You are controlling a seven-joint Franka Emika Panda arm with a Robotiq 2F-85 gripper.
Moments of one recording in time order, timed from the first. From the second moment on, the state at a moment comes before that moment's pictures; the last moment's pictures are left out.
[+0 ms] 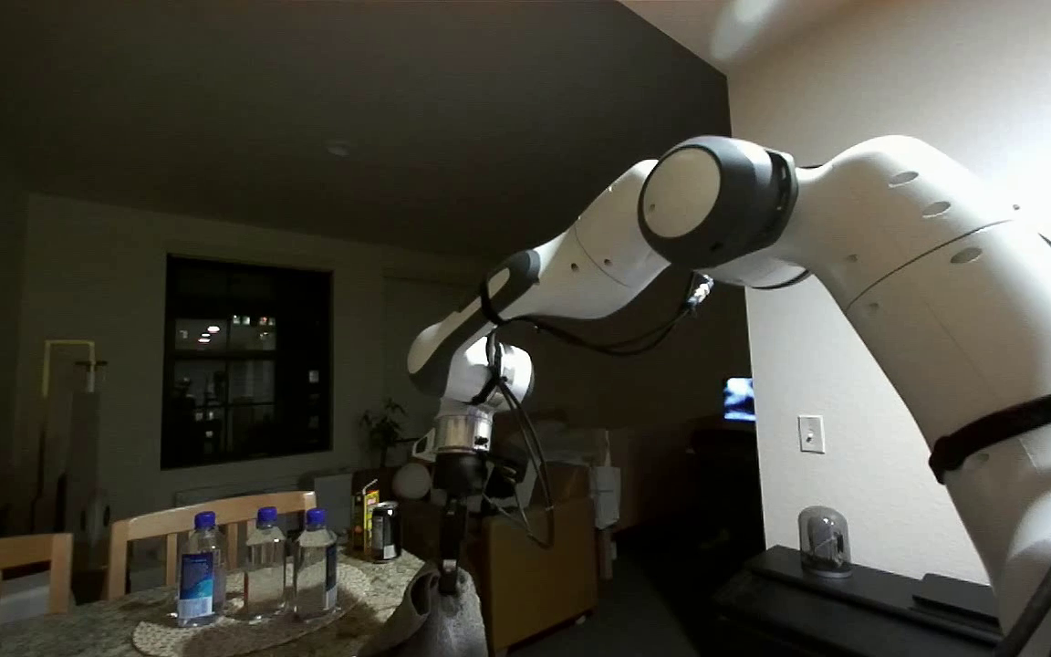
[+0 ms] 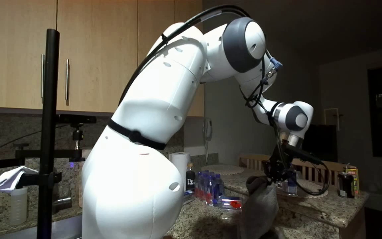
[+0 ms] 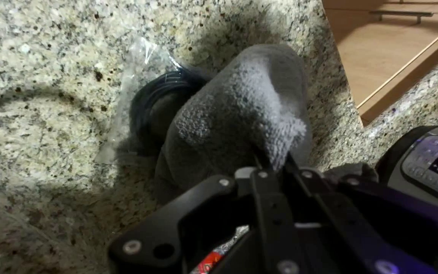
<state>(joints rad) -0.08 0.45 0.11 -1.66 0.27 1.84 -1.00</state>
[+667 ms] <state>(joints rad) -0.12 0.72 0.10 -1.29 0.27 1.77 -1.01</state>
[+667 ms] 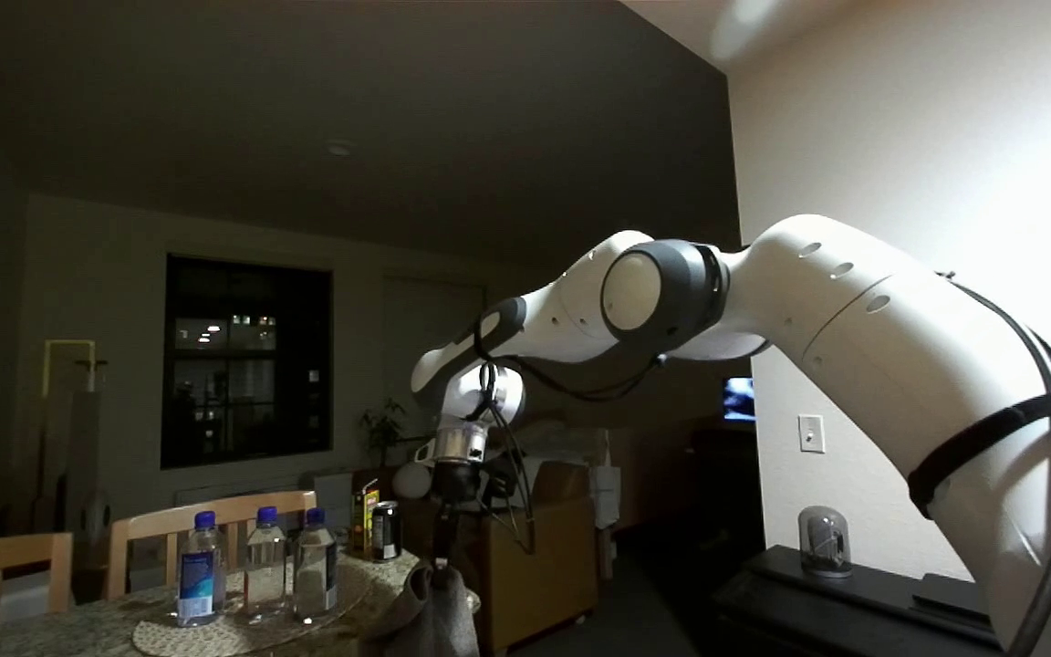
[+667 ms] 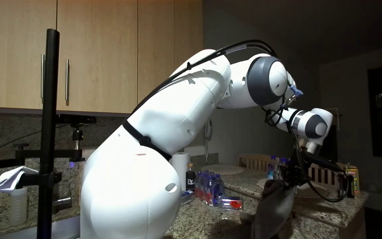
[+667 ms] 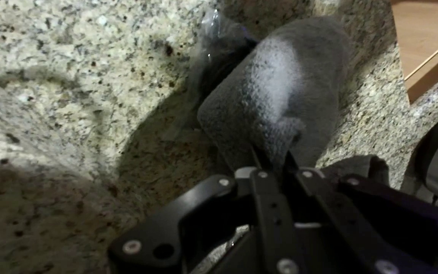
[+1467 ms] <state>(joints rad) -0.20 0.75 0.10 -1.26 0.27 1.51 -1.01</state>
